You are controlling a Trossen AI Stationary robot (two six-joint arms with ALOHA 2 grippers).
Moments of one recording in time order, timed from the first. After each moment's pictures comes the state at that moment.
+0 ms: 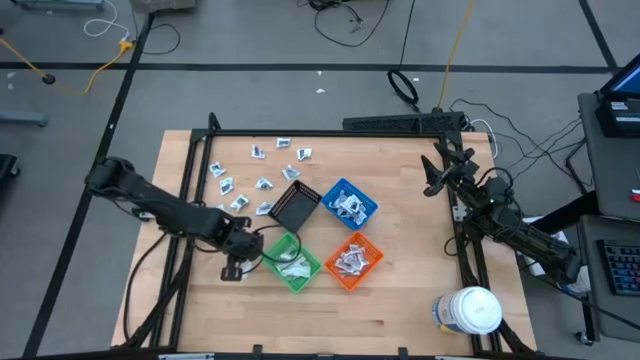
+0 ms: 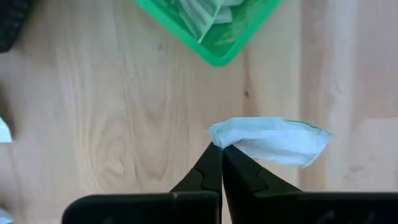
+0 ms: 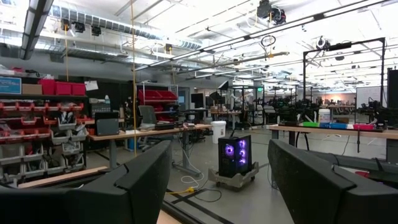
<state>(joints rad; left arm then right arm) -0.37 1.33 0.80 -0.82 0.06 -0.32 -0.59 0.02 0.01 0.34 0.16 -0.04</state>
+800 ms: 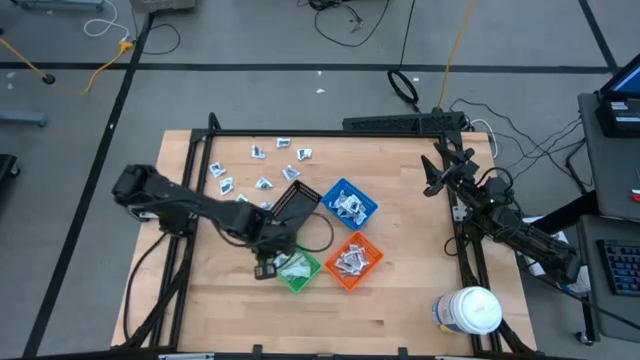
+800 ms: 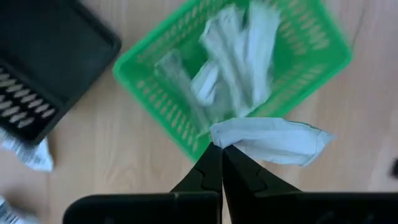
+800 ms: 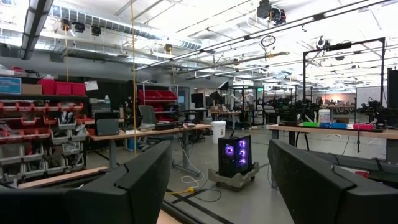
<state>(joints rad) -0.28 1.60 1.27 -1.06 0.05 -0.43 -0.59 0.02 0.01 0.34 0.16 -0.04</state>
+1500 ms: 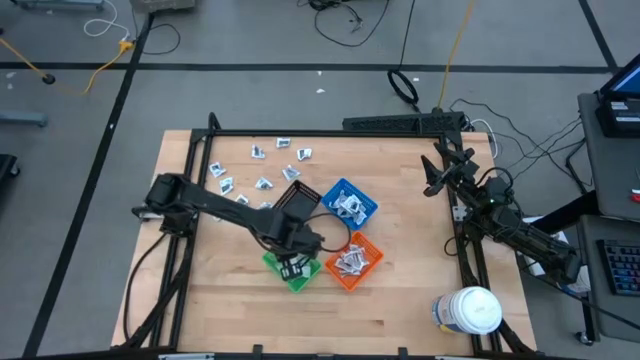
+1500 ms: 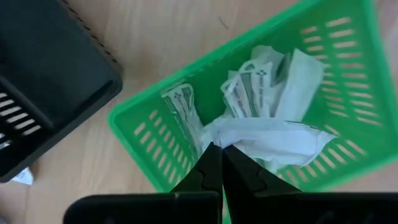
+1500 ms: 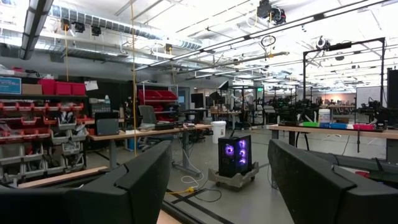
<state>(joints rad) -0.23 1.87 1.45 -1.09 0.02 -0.56 -0.59 0.02 0.01 0.34 0.16 -0.04</state>
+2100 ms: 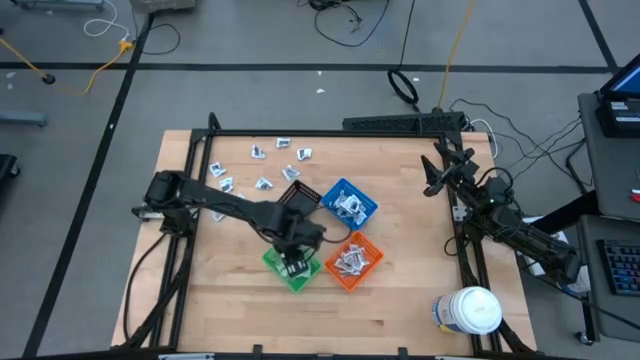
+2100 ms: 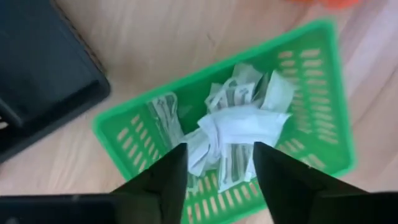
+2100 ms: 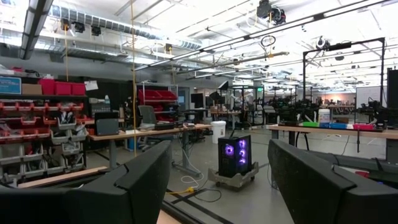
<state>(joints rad) -0.19 1.86 1.45 -1.05 0.12 -0.64 -0.59 0.02 0.01 0.34 0.16 -0.04</state>
